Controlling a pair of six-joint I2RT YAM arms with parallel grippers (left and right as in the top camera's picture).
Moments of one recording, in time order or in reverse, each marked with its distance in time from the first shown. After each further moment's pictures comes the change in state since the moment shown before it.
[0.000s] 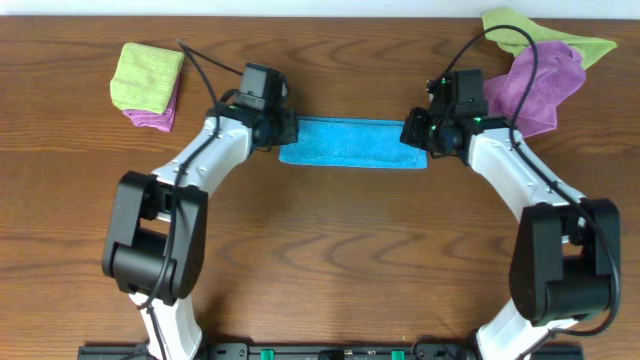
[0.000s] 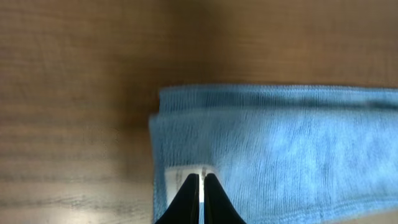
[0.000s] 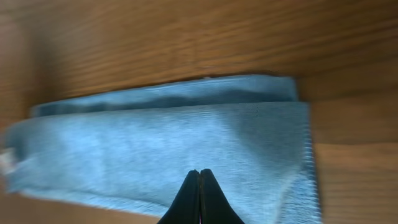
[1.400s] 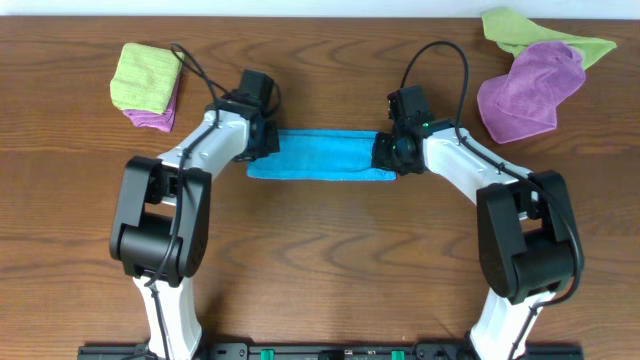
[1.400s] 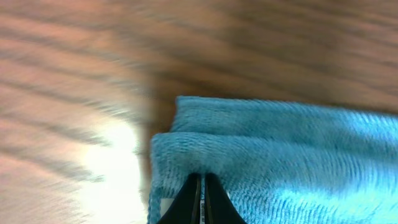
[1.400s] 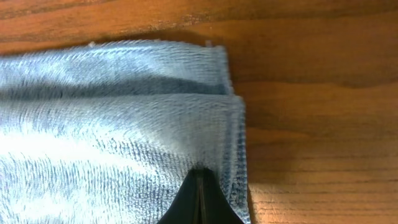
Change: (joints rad) left arm 0.066 0.094 0.047 -0.244 -0.180 -0.072; right arm 0.158 0.144 0.031 -0.102 0.128 0.024
